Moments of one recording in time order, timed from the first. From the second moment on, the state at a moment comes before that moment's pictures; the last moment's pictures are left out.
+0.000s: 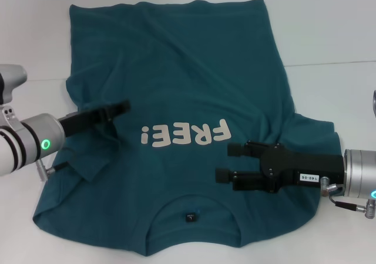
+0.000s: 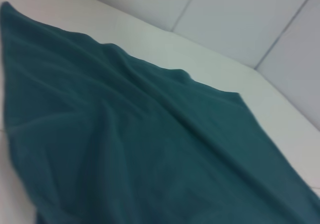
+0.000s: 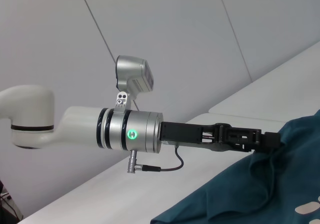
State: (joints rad) left arm -0.68 -2.17 0.81 0.54 1.84 0.75 -1.89; right arm 0.56 2.09 -0.65 -0.50 -1.96 -1.56 1.41
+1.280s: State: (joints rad) left arm -0.55 -2.17 0.80 0.63 1.84 0.81 -1.86; right arm 0.56 2.09 -0.65 -0.50 -1.96 -1.56 1.45
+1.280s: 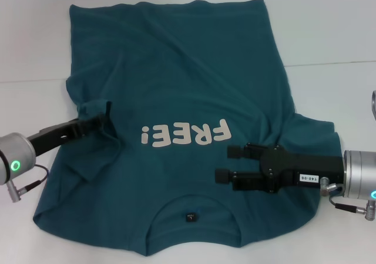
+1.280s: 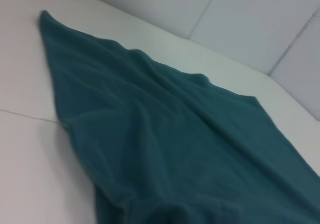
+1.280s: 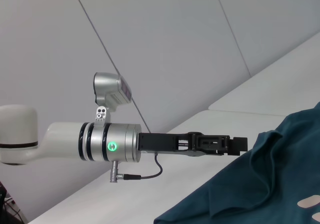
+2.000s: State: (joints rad) left arm -0.53 -2.16 0.82 0.67 1.95 0.85 -1.86; right arm 0.56 2.09 -0.65 -0.50 -1.96 -1.56 1.45
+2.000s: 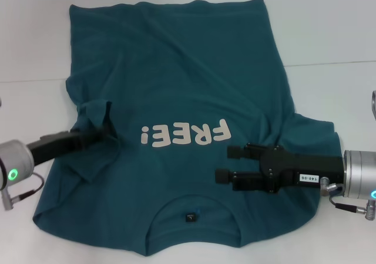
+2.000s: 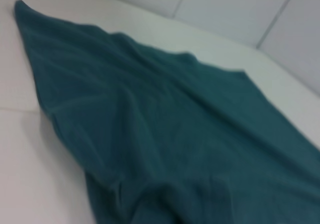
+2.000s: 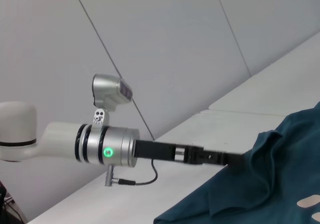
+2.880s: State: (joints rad) left arm -0.49 -2.16 0.82 0.74 2.06 0.92 -1.85; right arm 0.57 2.09 -0.65 -0.50 -1.95 -1.56 1.46
